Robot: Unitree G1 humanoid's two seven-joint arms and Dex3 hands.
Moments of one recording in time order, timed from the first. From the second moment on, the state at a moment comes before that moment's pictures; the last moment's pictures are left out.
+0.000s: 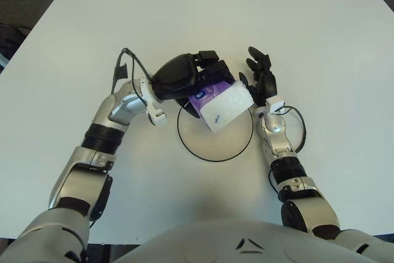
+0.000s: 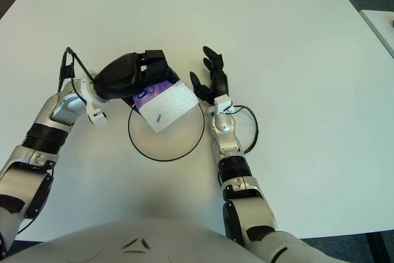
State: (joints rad) left arm -0.55 0.41 -0.19 0.24 0.62 -1.09 -0.09; right arm -0.35 0.05 0.01 0.53 -0.10 -0.45 -0.16
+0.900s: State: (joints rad) left arm -0.59 0.49 -0.27 0.27 0.68 -1.08 -0.12; right arm -0.35 0.05 0.01 0.53 -0.11 -0.45 -0.16
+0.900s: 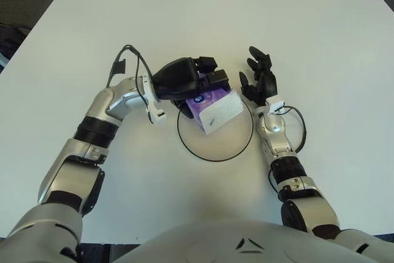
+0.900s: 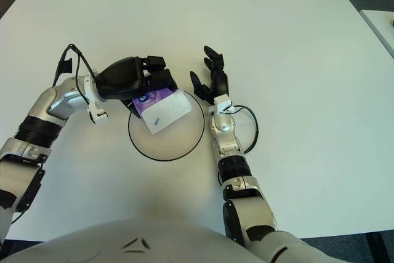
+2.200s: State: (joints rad) left arm -0.52 0.67 -0.36 -0.04 0.04 -0.67 -0.84; right arm -0.39 0.06 0.02 0.58 -0.11 -0.43 -0.21
